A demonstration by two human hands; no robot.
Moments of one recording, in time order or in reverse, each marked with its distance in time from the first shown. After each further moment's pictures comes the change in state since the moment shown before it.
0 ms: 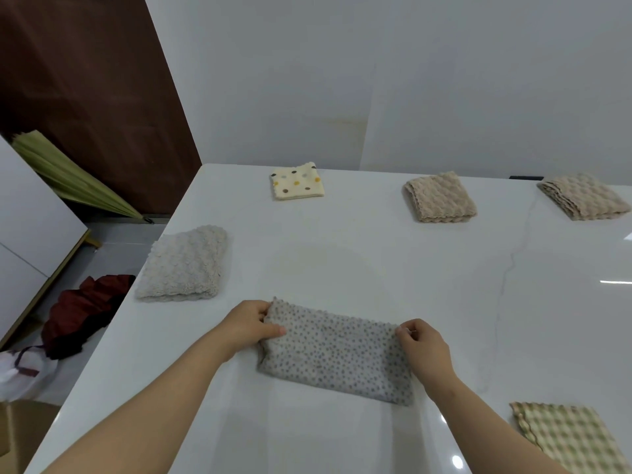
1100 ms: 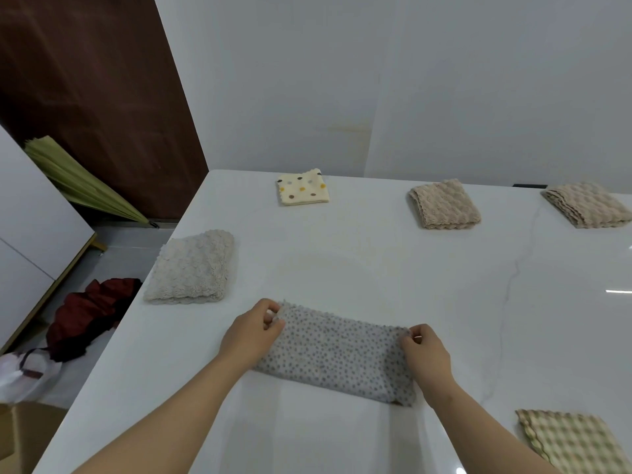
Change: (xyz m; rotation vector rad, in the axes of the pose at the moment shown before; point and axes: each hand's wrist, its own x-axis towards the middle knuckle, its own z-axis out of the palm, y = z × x) left_hand -0.004 -0.017 0.010 0.344 0.304 0.145; right_hand -0.005 -0.006 0.008 0.063 0.016 0.070
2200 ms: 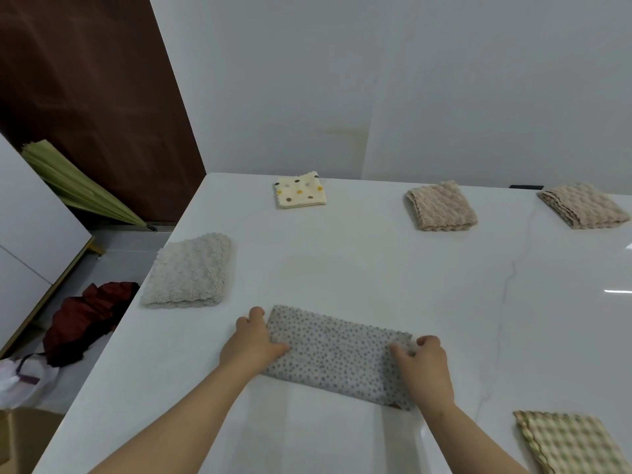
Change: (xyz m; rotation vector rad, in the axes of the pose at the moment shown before) left_hand -0.001 0.004 0.007 0.194 -0.132 -0.190; right_hand -0.010 0.008 0.003 -0.169 0.085 0.024
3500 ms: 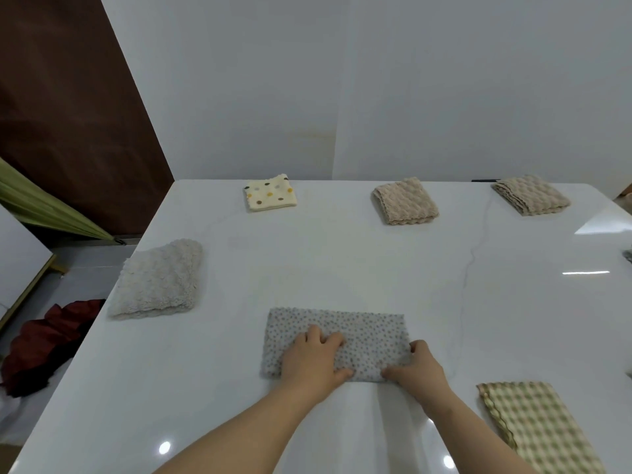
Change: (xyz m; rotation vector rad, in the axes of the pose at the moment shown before) left_hand -0.038 0.074 0.078 0.440 -0.043 0.475; right_hand -0.008 0.030 -0.034 0.087 -0.178 0.077
